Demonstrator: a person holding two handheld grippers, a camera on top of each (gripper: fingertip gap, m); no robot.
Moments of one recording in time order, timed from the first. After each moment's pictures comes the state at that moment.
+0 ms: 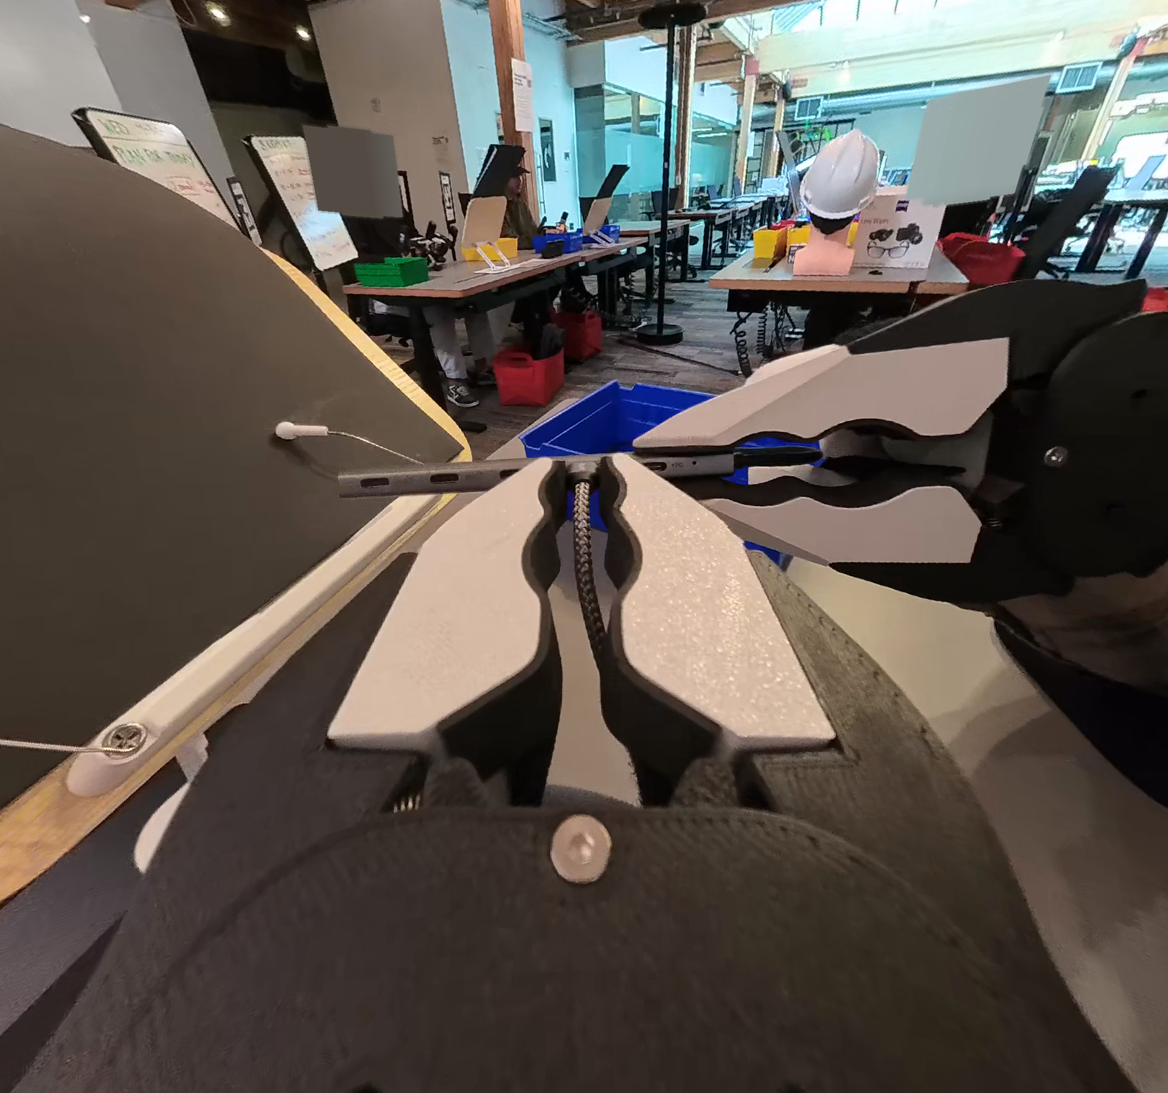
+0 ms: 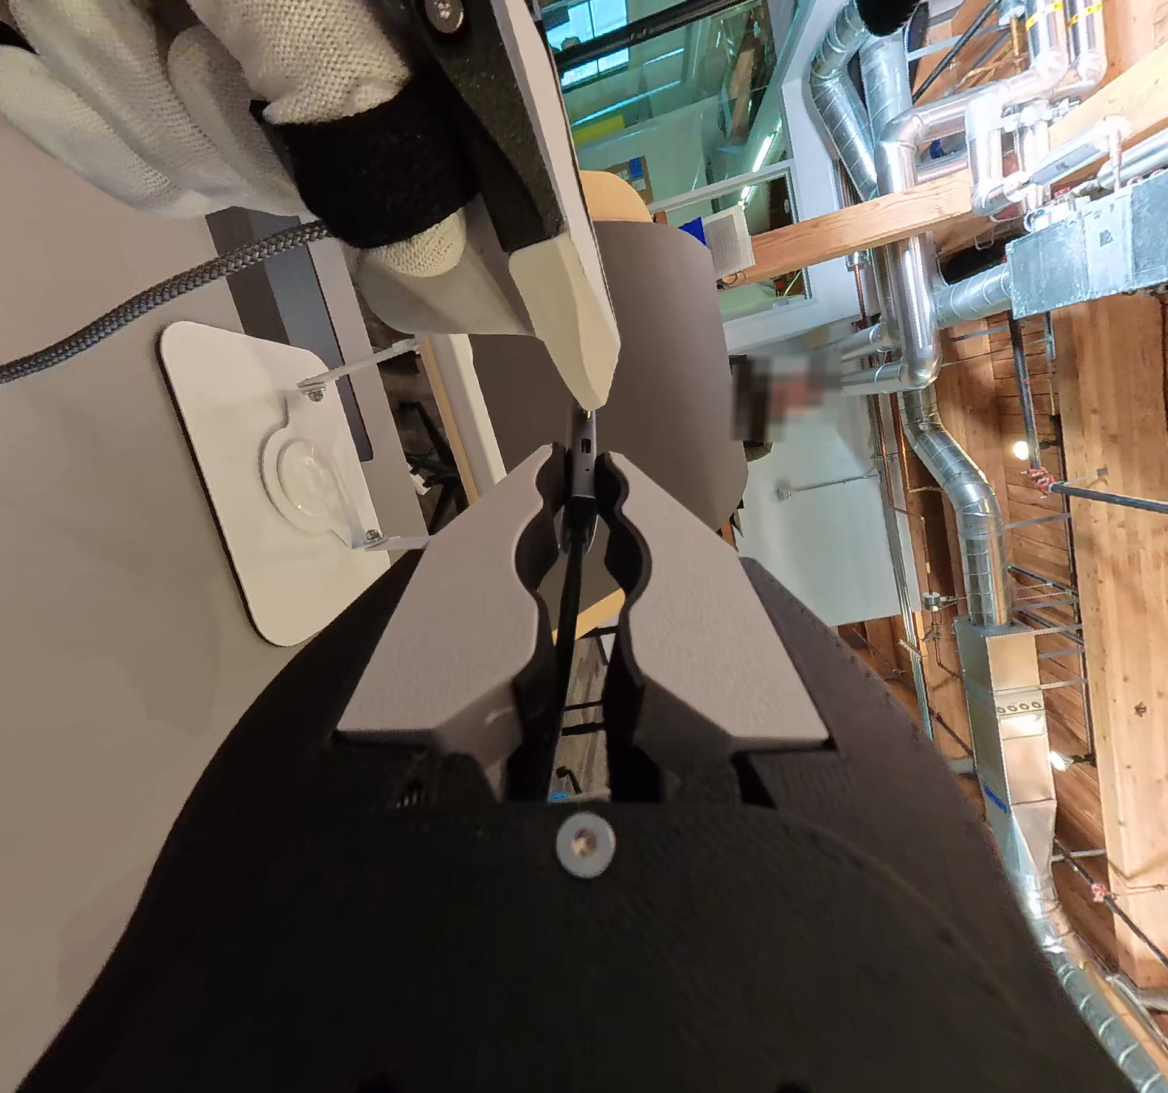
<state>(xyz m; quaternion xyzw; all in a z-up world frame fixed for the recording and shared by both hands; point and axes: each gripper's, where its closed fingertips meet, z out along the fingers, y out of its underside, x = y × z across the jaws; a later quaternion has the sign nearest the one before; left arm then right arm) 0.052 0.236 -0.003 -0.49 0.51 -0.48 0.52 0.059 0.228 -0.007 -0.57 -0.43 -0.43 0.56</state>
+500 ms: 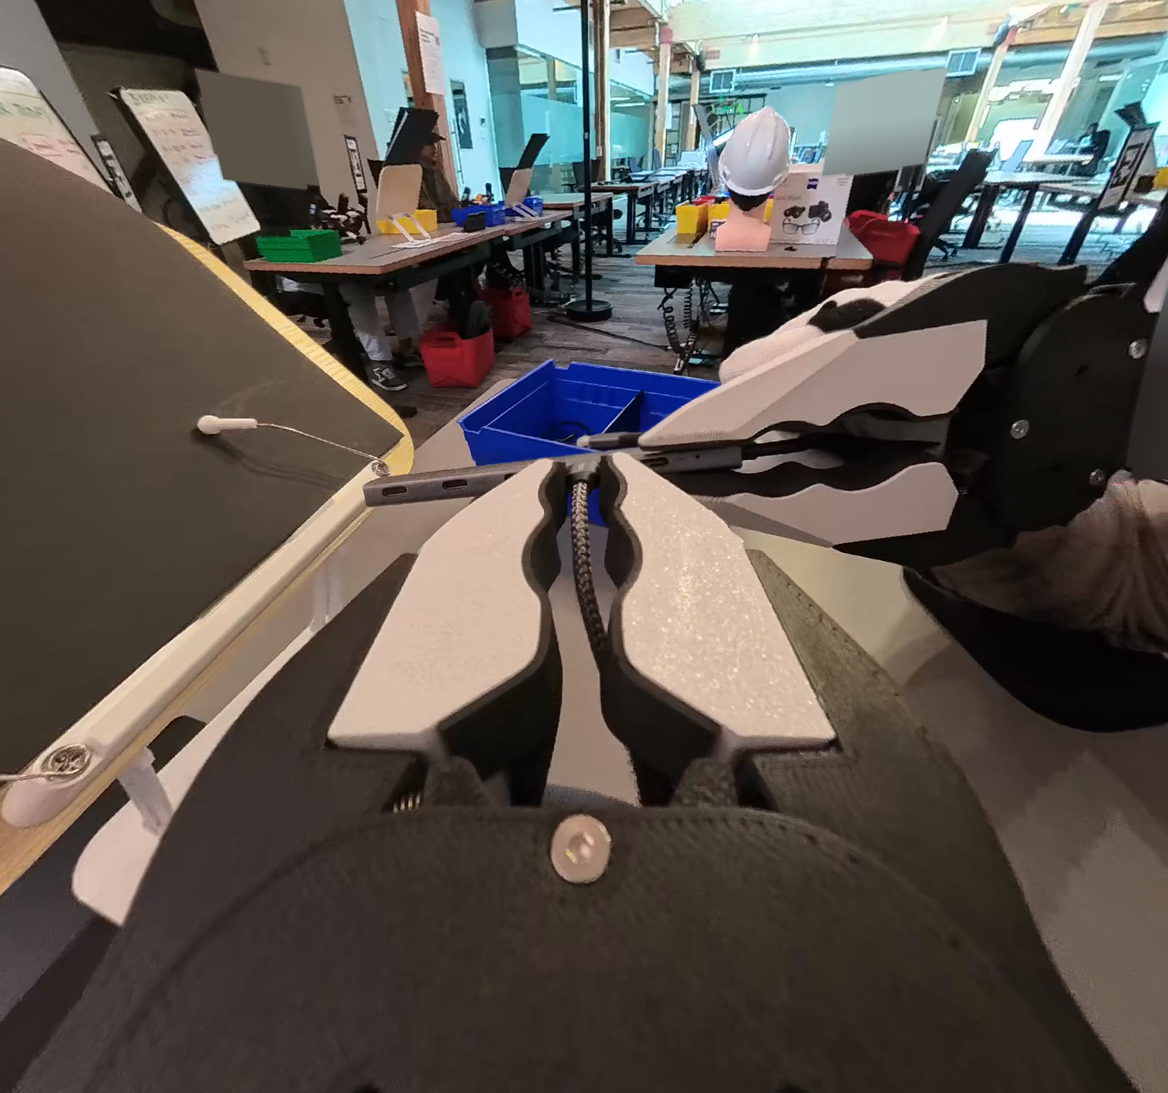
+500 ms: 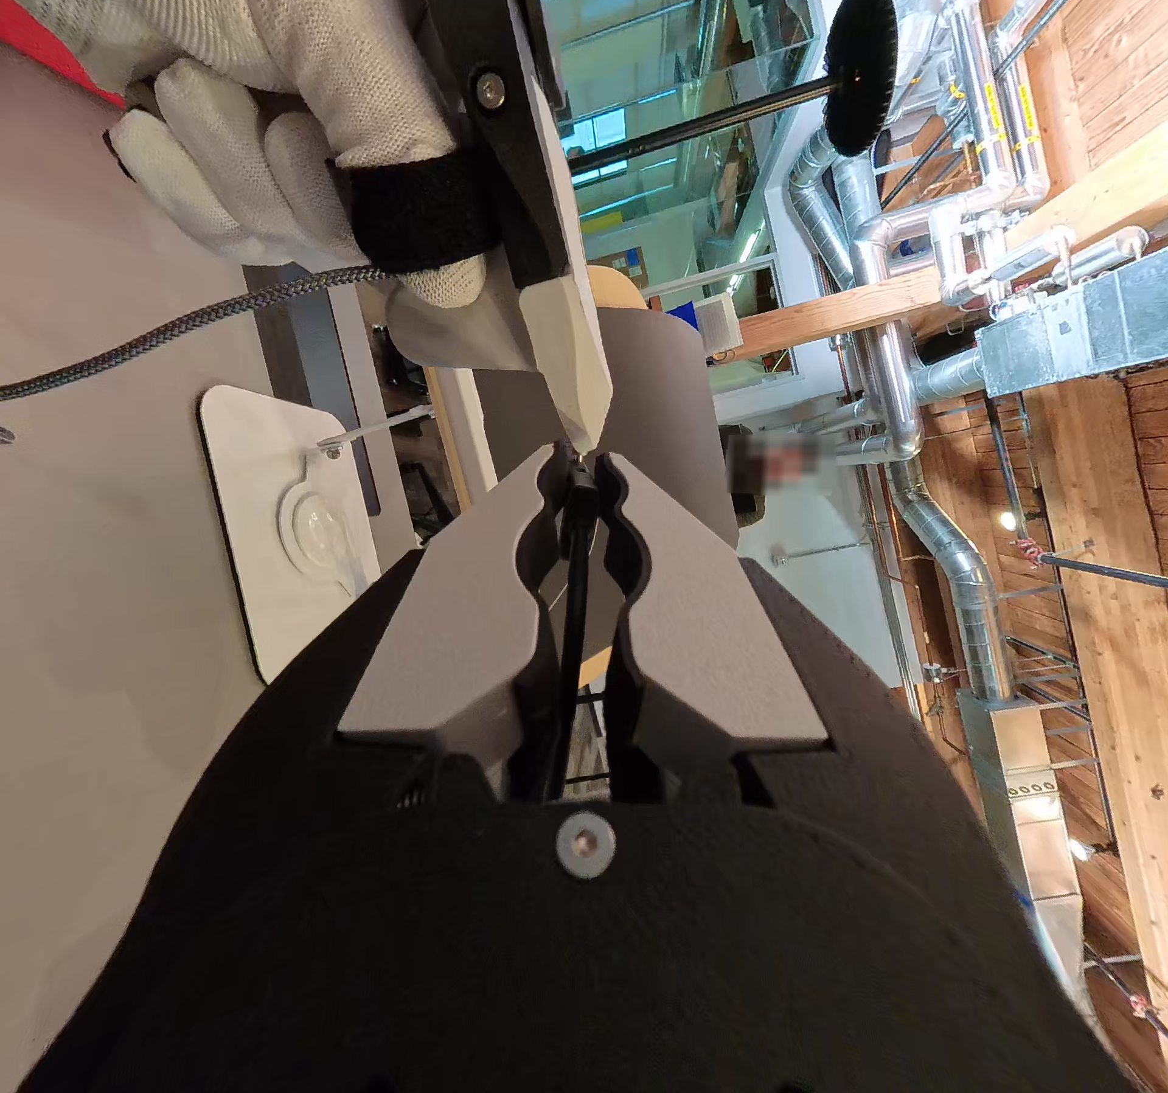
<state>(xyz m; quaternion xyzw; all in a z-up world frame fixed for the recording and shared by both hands) 0.042 0.223 -0.005 -0.47 0.55 -0.51 0.47 0.034 0.215 -0.001 -0.53 -0.46 -0.40 0.59</state>
